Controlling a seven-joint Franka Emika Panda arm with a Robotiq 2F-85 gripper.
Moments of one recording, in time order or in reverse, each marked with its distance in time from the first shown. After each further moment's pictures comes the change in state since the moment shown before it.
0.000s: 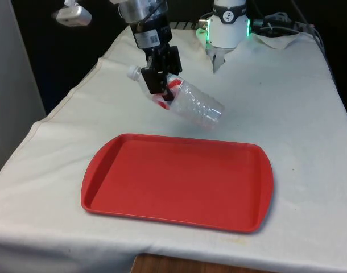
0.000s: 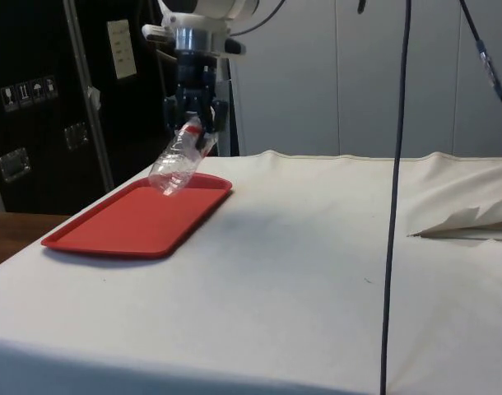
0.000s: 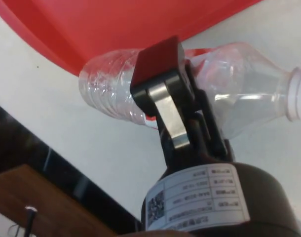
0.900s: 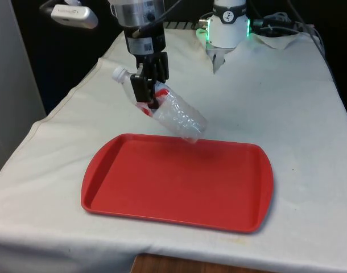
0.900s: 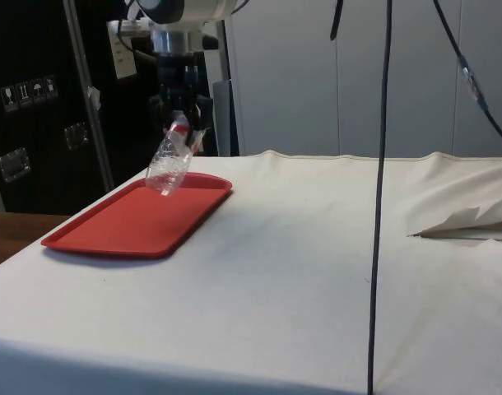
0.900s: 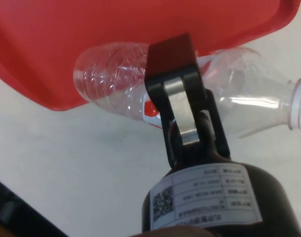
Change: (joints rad) arm 0.001 0.112 -0.001 0.184 -0.202 -0.029 0.126
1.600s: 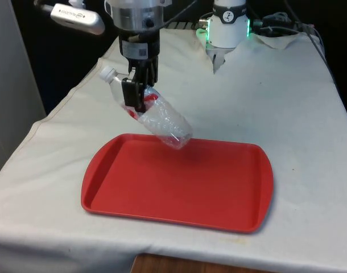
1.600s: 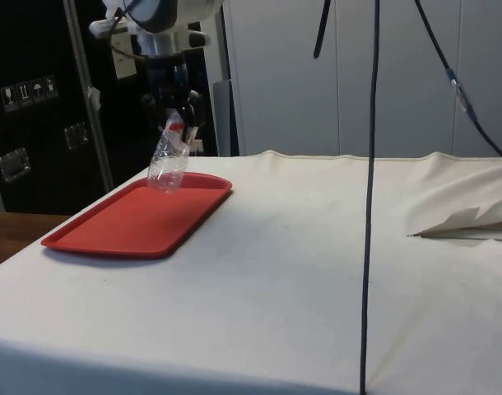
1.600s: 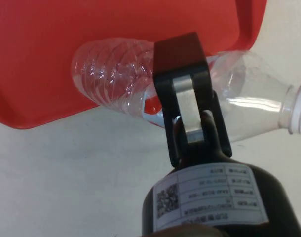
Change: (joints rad) arm 0.000 0.075 -0.007 0.126 -0.143 -0.037 0.065
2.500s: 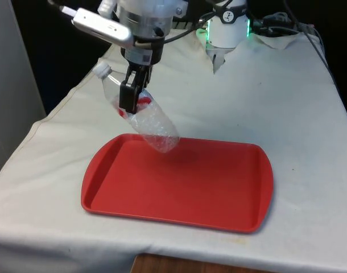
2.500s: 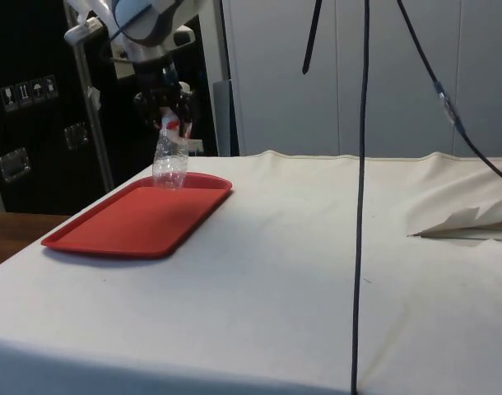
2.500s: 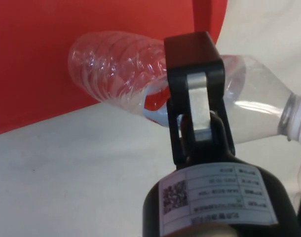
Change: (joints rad) arm 0.022 0.067 0.003 0.114 -0.229 -0.052 0.108
